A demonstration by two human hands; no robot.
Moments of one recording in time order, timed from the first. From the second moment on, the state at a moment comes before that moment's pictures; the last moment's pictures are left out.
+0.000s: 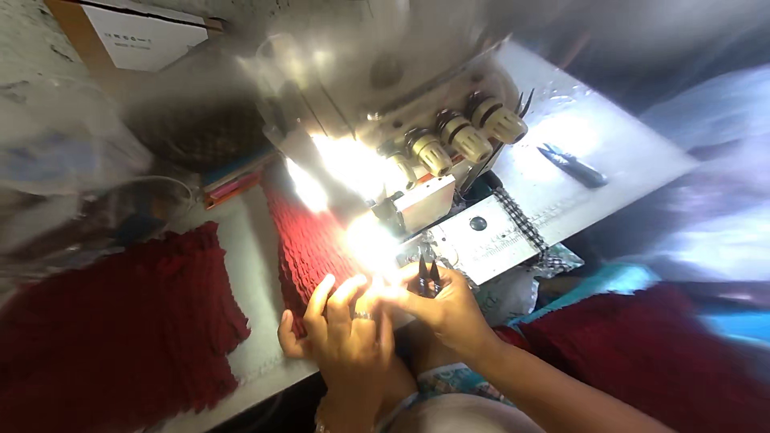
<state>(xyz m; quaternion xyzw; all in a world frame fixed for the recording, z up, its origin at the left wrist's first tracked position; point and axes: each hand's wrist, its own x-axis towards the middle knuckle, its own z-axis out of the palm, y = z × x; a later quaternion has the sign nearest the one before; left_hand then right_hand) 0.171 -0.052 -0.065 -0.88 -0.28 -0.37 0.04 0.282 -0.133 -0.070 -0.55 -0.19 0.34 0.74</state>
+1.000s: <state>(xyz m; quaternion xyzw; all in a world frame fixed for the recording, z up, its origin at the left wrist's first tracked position) 0.171 0.032 -0.033 -0.98 -0.11 -0.18 -0.06 0.296 -0.122 -0.072 -0.60 -0.21 0.30 0.70</state>
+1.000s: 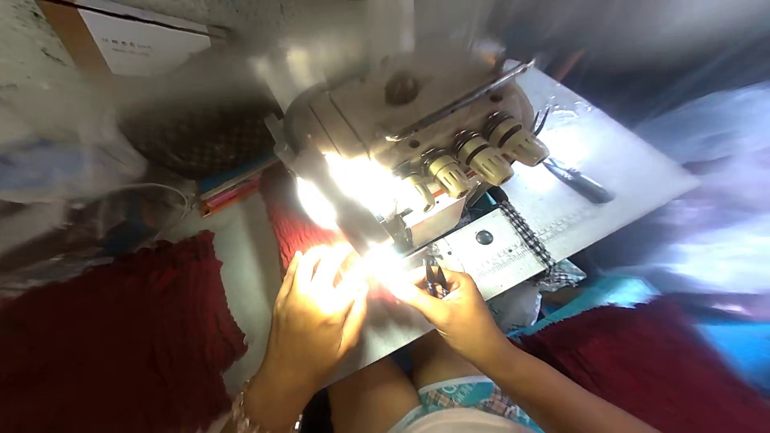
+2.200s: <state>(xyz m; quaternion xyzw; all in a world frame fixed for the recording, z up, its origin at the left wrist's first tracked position) 0.169 0.027 -0.039 -0.97 -0.12 -0.20 -0.06 0.312 -0.128 -0.081 -0.68 -0.46 0.02 0.57</state>
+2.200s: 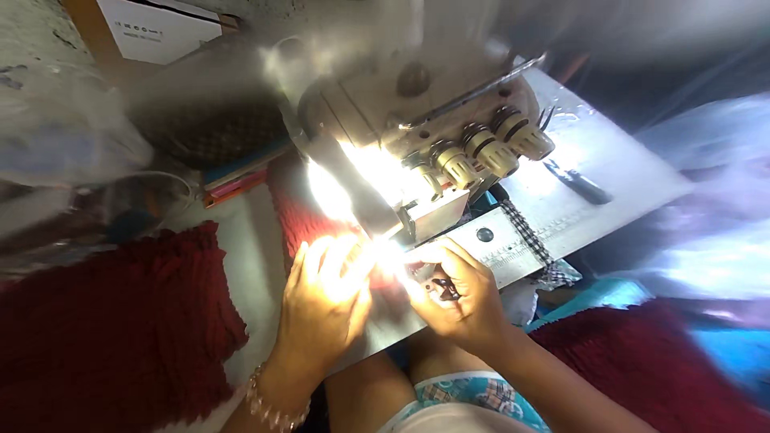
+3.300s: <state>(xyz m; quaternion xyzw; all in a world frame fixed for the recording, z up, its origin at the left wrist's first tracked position) 0.176 0.007 -0.061 -0.94 -0.14 -0.29 0.07 0.307 -0.116 -0.061 -0.71 -0.33 0.18 0.59</state>
